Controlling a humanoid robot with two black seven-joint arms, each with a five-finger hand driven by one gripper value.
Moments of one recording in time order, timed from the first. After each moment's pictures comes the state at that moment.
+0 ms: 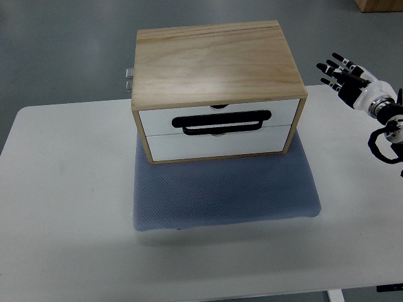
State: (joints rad) left arm -0.01 0.00 0.14 -0.13 0.10 -0.07 -0.04; right arm 0.88 -0.35 0.59 0.40 0.06 0.29 0.15
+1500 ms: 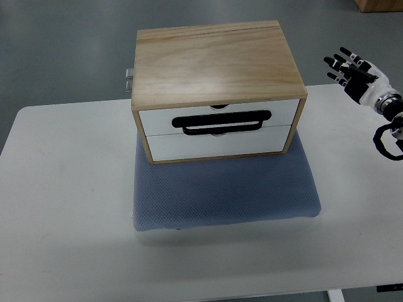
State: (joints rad) left arm -0.01 0.00 0.14 -0.12 0.10 -0.07 -0.04; right arm 0.88 -0.37 0.61 0.40 0.08 0.29 0.15
